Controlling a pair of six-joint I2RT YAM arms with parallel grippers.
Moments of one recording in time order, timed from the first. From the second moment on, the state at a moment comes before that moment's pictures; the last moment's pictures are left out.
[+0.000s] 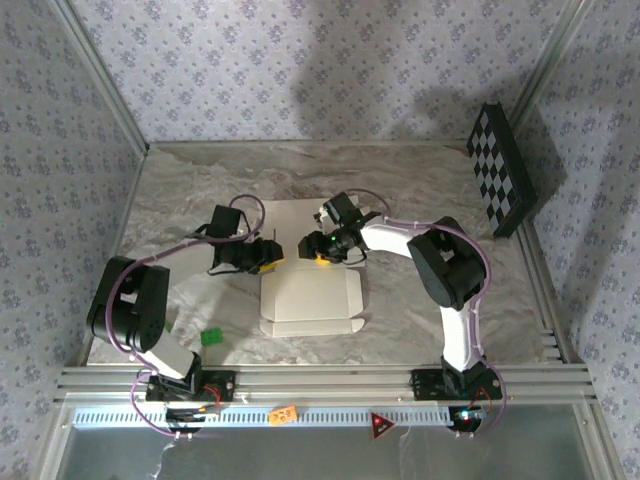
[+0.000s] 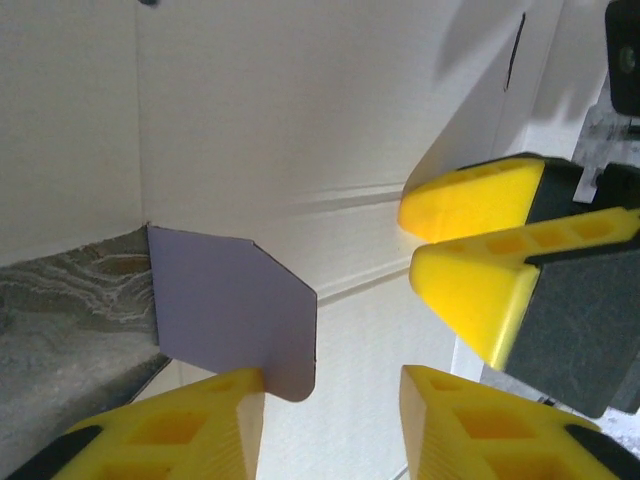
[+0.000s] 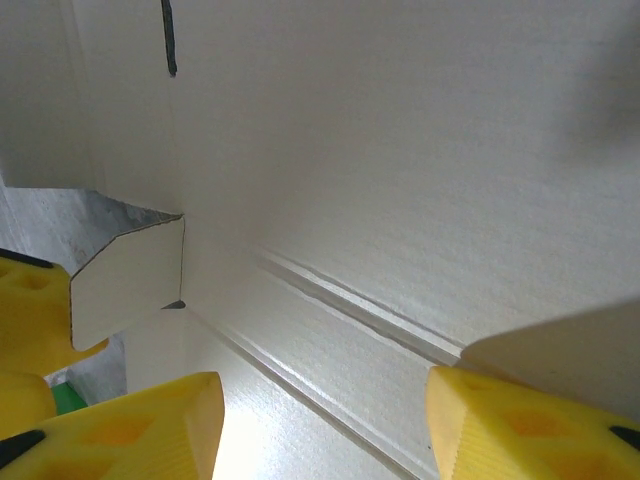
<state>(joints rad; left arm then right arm) -0.30 1.57 0.79 -0.24 0.63 -0.64 0.64 2.00 1.26 -0.27 -0.51 0.59</state>
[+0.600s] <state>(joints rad) -0.31 1.72 0.83 -0.18 0.66 -0.65 0.64 2.00 1.25 -0.26 -0.51 0.60</state>
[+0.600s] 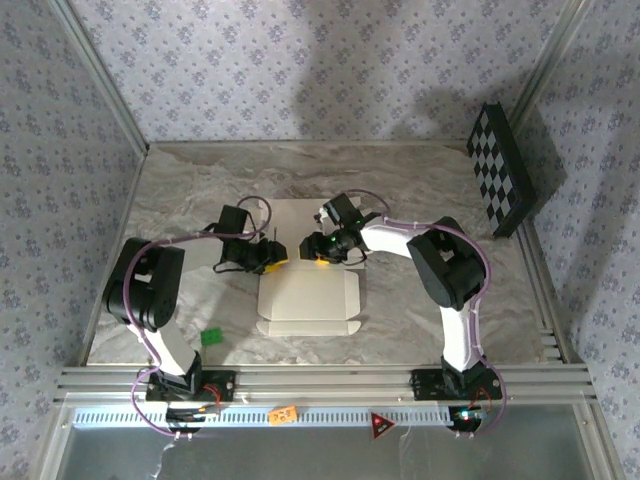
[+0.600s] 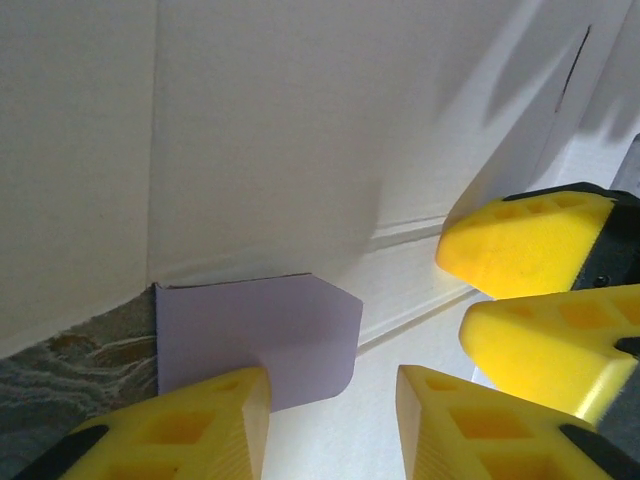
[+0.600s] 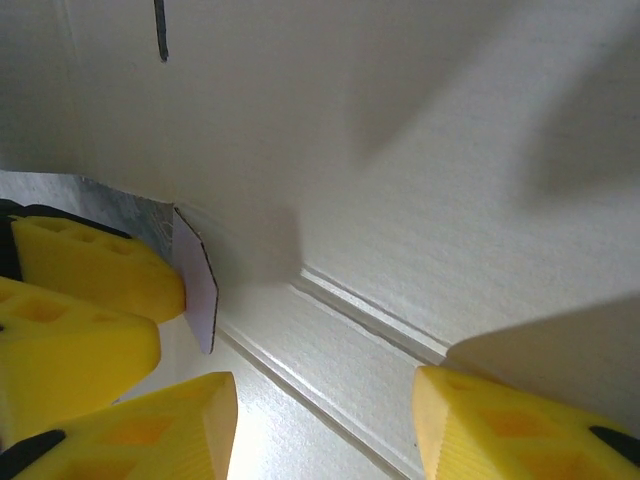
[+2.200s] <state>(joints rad) -0.45 1.55 1.01 -0.53 0.34 -0.64 0.60 1.85 1.17 -0.41 -0.43 0.52</state>
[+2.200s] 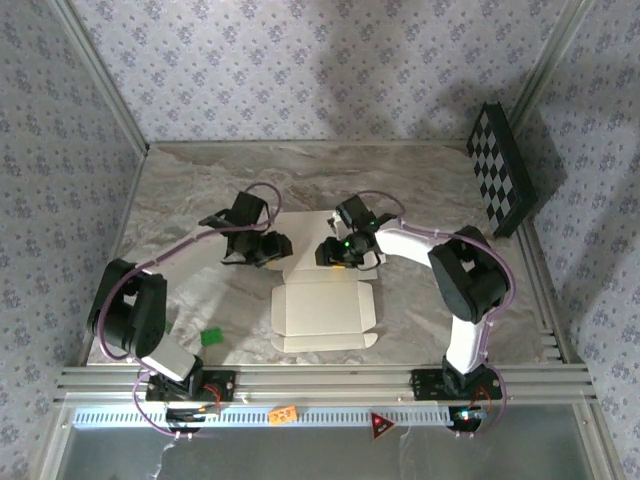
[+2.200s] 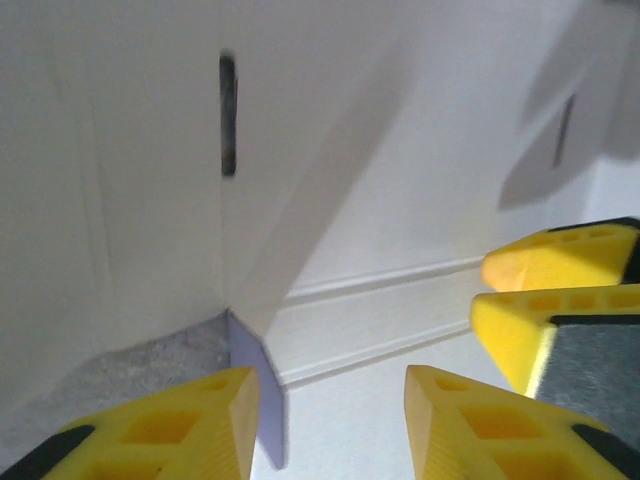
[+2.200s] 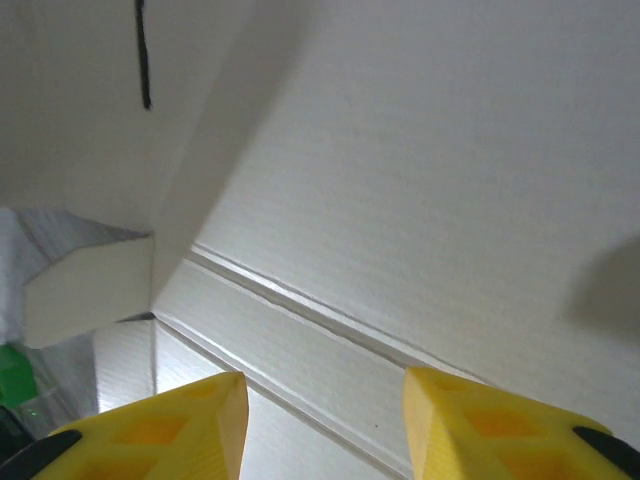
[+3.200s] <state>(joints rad) -0.25 1.97 1.50 -0.59 0.44 -0.54 0.46 2.34 1.77 -0.41 -0.57 0.59</state>
